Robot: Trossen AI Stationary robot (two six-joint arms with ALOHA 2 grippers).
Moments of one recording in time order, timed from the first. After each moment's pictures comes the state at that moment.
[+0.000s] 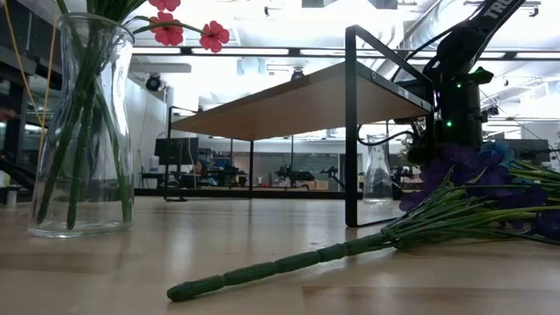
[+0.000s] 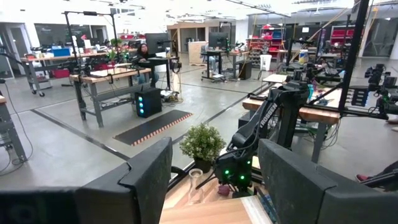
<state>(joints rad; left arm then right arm) -0.98 1.21 1.34 1.06 -1.57 1.17 -0.52 1.45 0.65 -0.79 0.05 0.68</state>
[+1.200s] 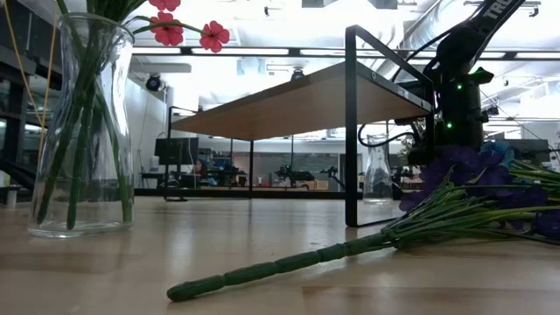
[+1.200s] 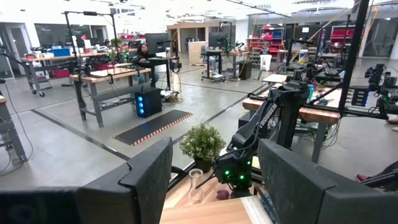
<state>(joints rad) -0.98 1.21 1.34 1.06 -1.57 1.17 -0.52 1.45 0.65 -0.79 0.07 0.73</state>
